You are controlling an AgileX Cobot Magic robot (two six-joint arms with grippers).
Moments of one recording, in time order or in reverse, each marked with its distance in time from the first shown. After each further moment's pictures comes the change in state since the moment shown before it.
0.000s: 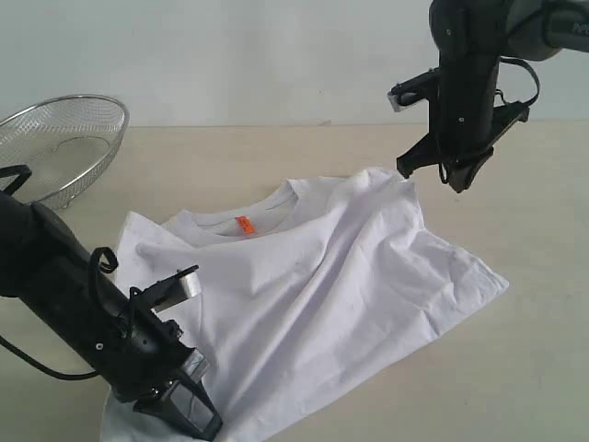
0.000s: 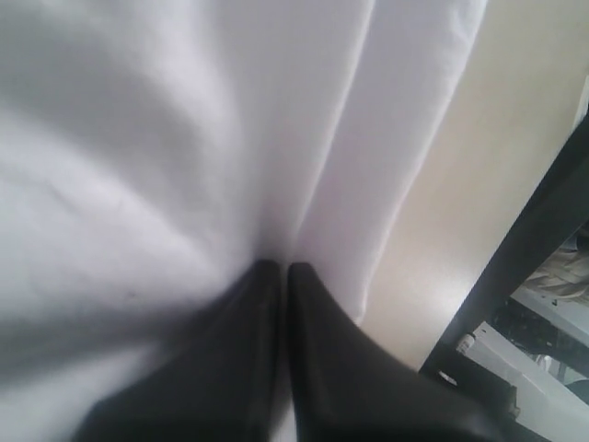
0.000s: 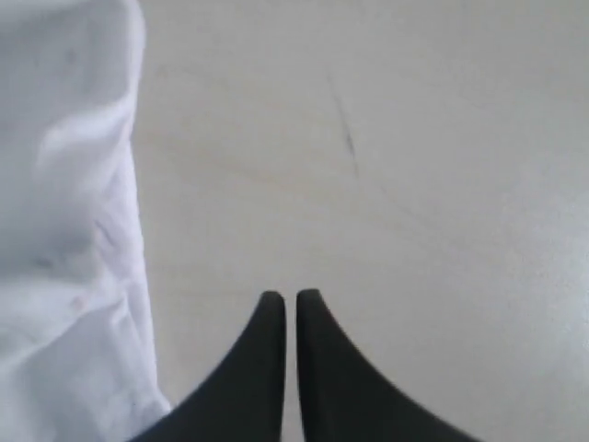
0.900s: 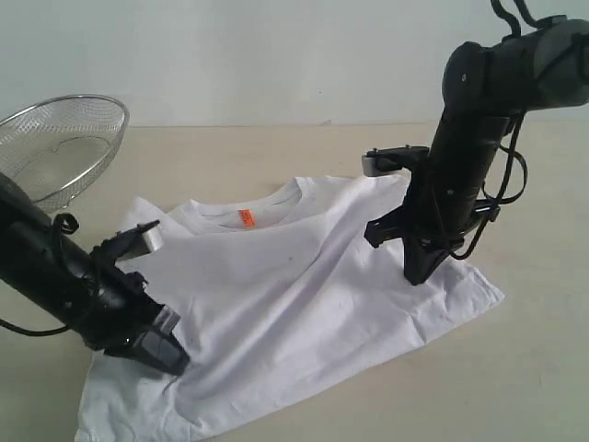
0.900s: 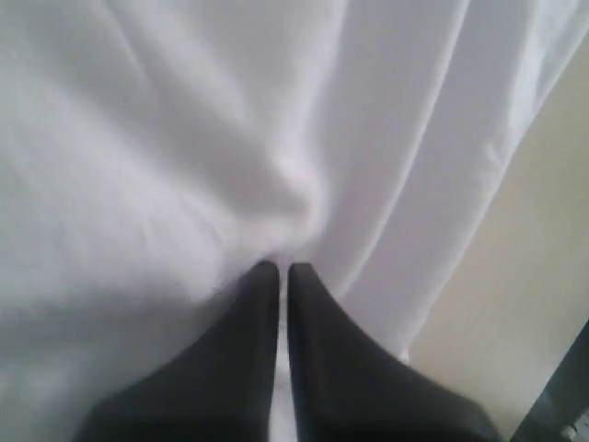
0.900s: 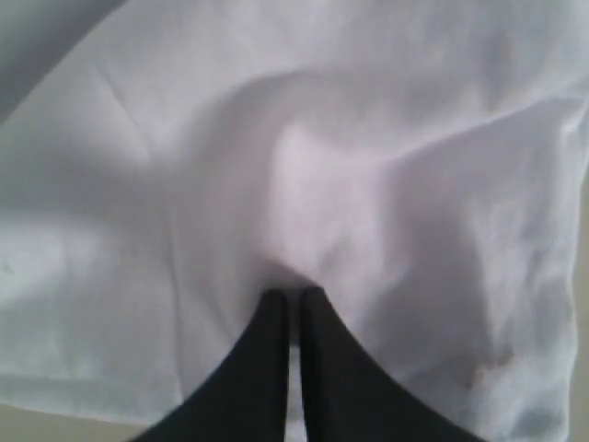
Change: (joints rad) left arm 0.109 -0.105 -0.027 0.075 -0.109 -0.002; right arm 0.033 -0.179 0.463 0.458 -0.130 -0.204
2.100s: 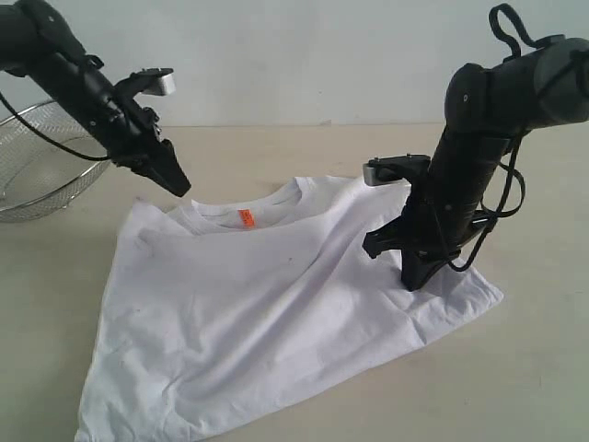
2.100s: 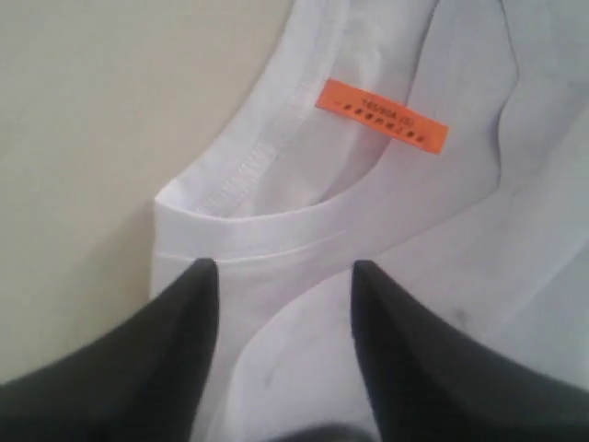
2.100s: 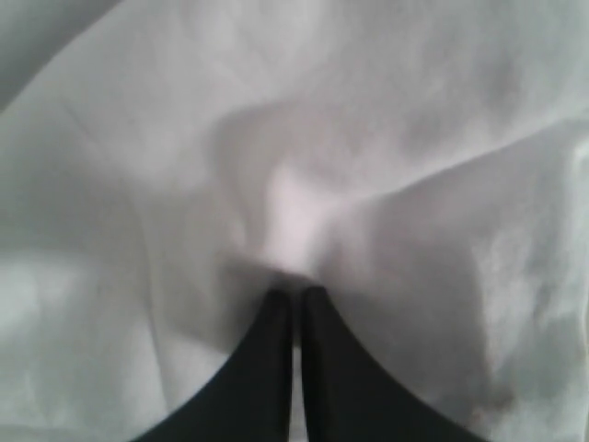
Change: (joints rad) left arm 0.113 0.419 -1.098 0.417 0.391 -0.091; right arm 0.000 0.000 0.069 0.022 -0.122 -0.015
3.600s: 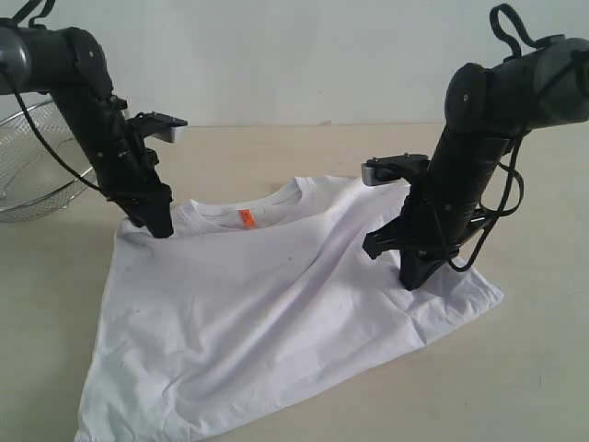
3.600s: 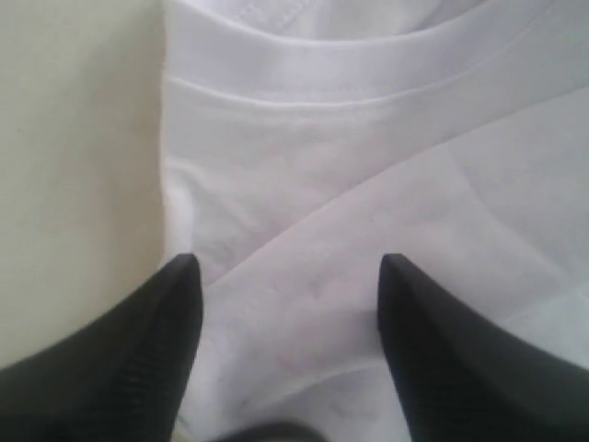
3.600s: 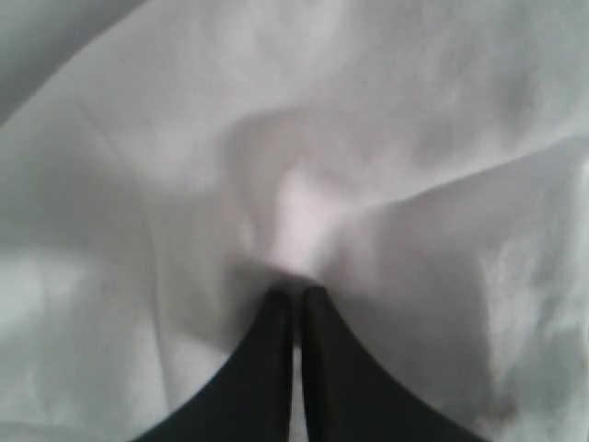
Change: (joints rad) left arm -0.063 0.016 0.065 0.288 0.008 -0.214; right arm 0.000 0.000 0.000 0.009 -0.005 -0.034
